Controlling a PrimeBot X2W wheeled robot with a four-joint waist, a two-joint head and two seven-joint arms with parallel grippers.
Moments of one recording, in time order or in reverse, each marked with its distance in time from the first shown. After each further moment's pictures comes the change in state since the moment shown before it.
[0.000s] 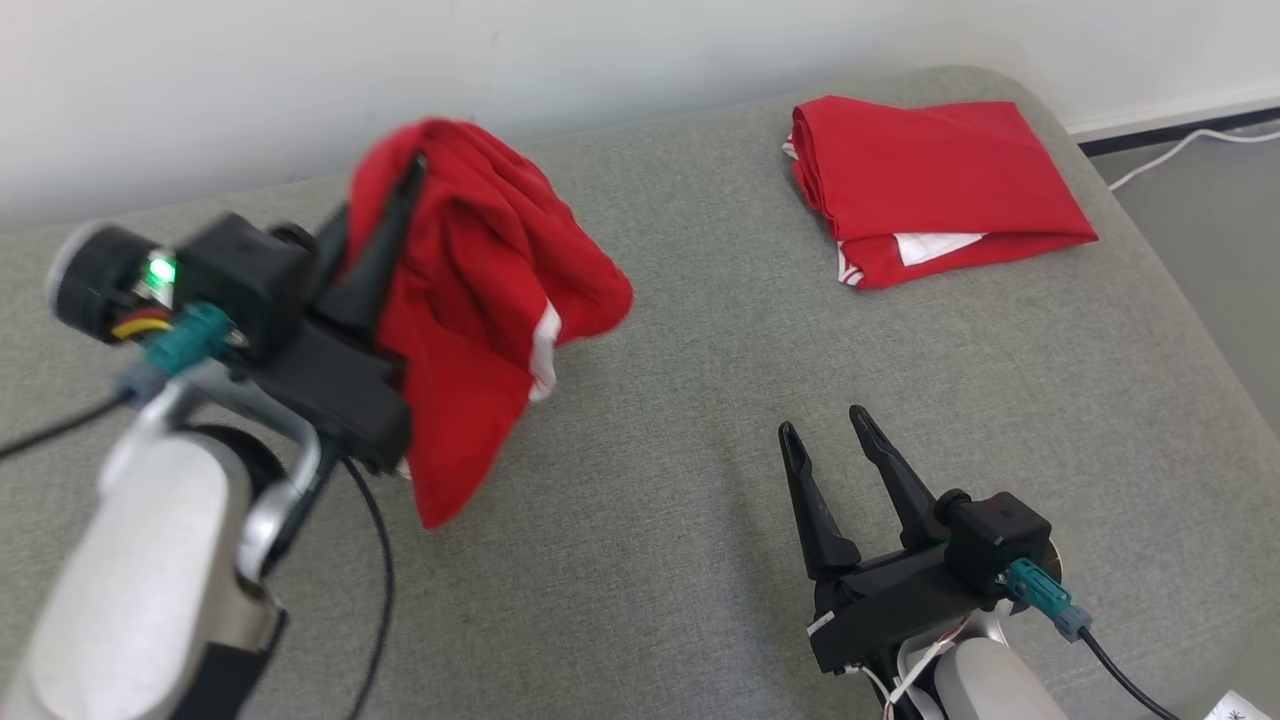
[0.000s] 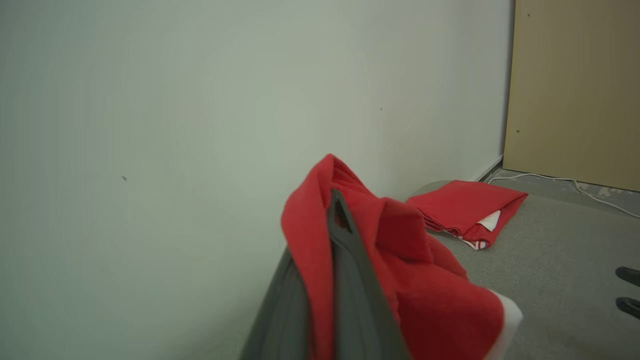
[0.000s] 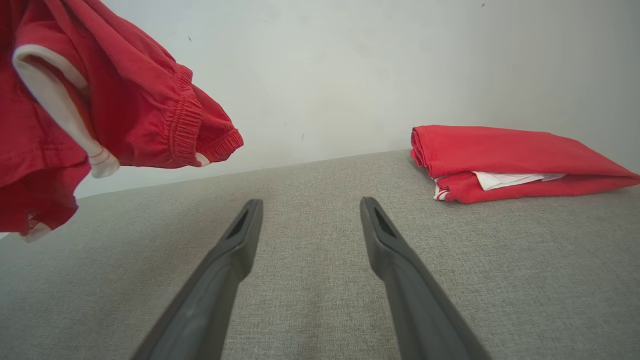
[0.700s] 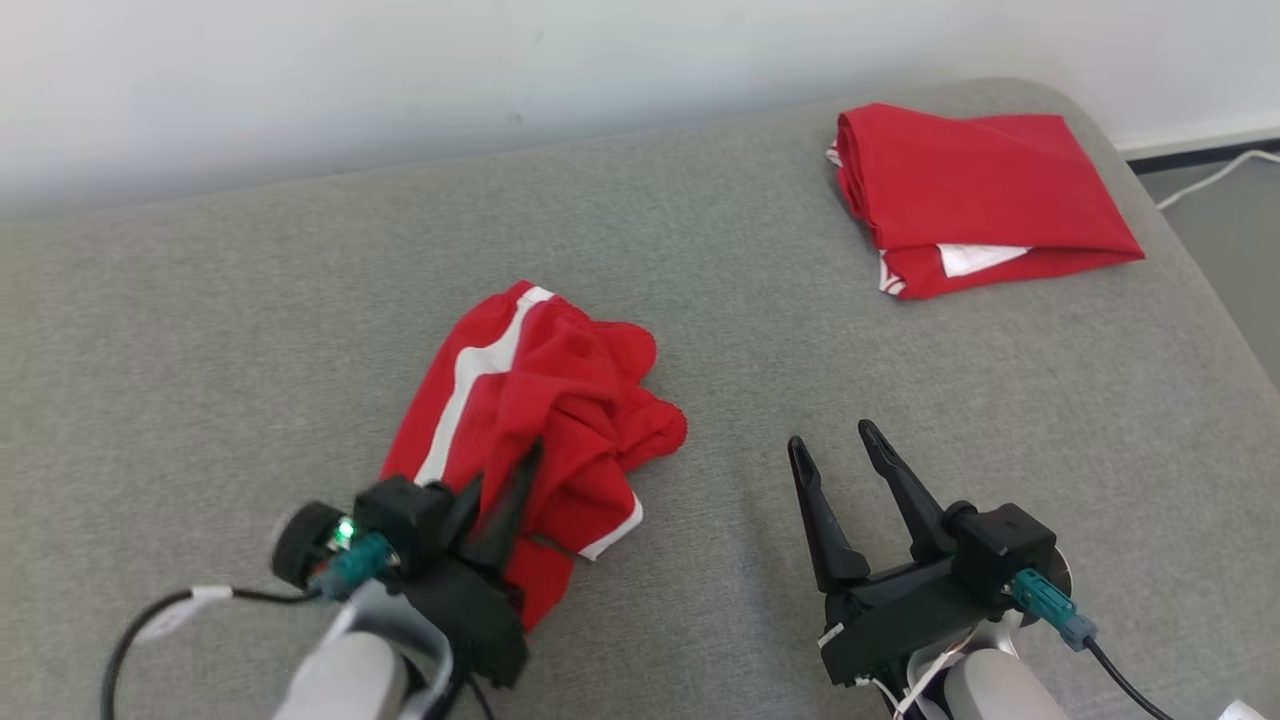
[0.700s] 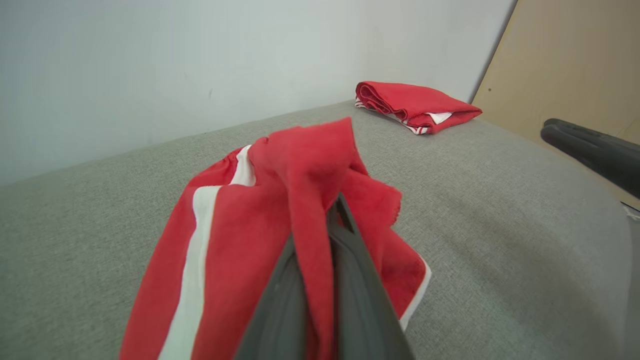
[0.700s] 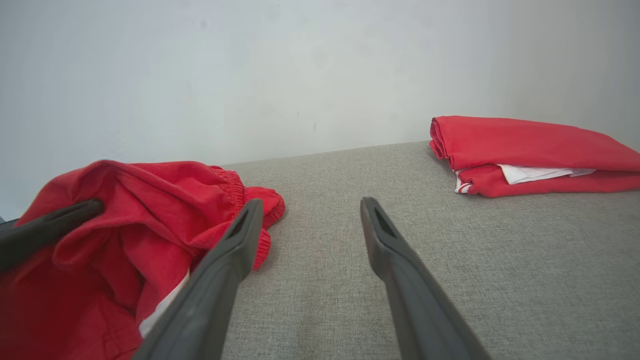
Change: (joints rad) left arm 0.248 -0.145 -0.131 0.309 -0.058 0.011 -0.234; right arm 0.015 -0.017 -0.001 0.007 -0.004 0.000 0.000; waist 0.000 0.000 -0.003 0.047
